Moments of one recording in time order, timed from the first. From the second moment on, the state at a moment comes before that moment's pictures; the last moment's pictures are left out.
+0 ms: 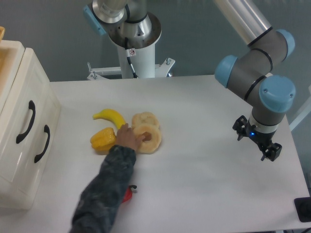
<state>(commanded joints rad) 2.75 -2.16 -1.37 -1.08 1.60 1.61</state>
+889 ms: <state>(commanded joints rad) 2.74 -2.17 -1.39 -1.08 1.61 1.61</state>
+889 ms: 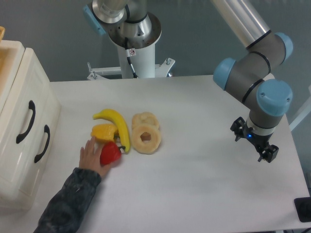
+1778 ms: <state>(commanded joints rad) 2.74 -2.18 -1.38 -1.09 1.61 1.61</state>
